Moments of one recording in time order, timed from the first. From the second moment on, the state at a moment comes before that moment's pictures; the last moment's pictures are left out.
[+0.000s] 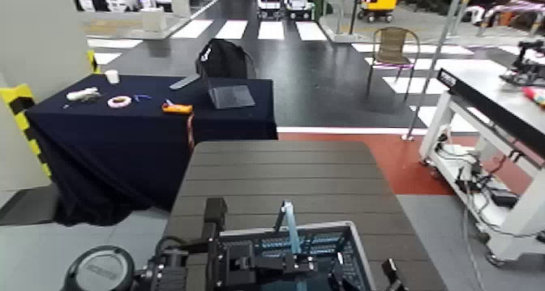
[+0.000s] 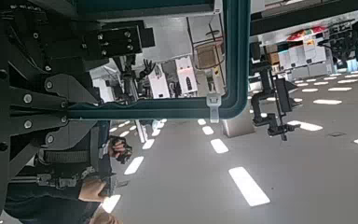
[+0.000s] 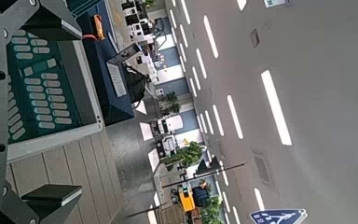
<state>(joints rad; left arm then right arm) -0.24 0.29 -0.27 -1.52 1.49 1.22 -0.50 0.33 -0.11 0.30 -1.62 -0.26 -0.50 -0.18</state>
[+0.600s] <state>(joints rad) -0.26 0.29 -0.28 -1.50 1.49 1.22 -0.49 0.33 -0.12 0.30 -1.62 -0.26 -0.50 -0.18</state>
